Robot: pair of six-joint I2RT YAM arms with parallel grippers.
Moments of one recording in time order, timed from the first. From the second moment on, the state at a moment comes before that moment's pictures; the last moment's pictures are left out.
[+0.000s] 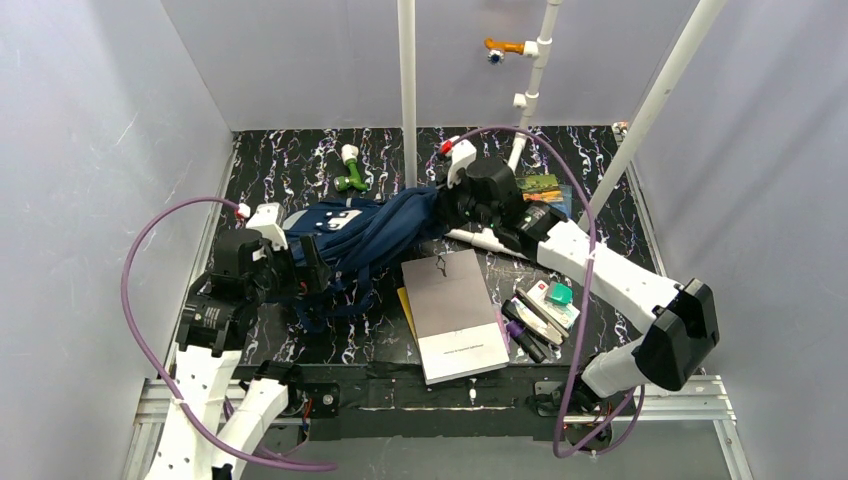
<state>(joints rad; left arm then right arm) -0.17 0.68 1.01 -1.03 0.10 -0.27 0.80 1.42 1.24 -0.25 0.00 0.15</state>
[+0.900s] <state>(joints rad) -0.36 0.53 0.88 -0.83 0.08 0.12 0.71 1.49 1.31 -0.32 -0.15 0.28</state>
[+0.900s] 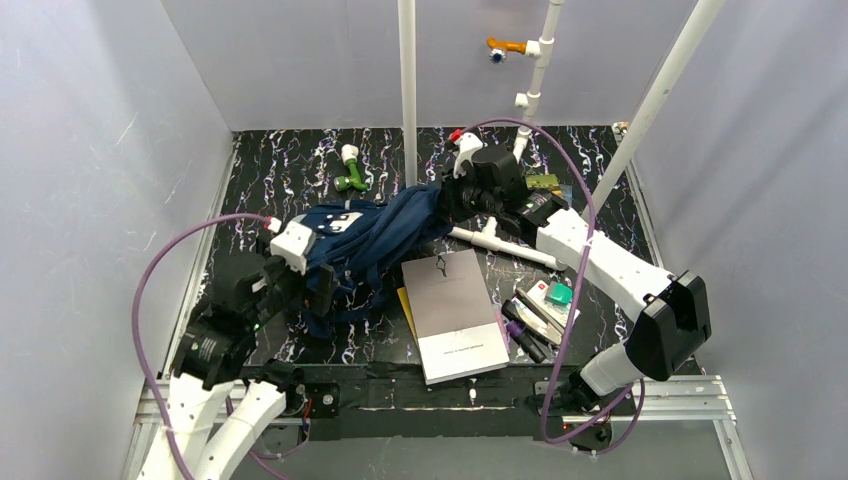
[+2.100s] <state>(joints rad) -0.37 0.50 0.87 -0.80 -0.21 0.17 0.66 1.49 1.34 -0.34 -0.27 0.28</state>
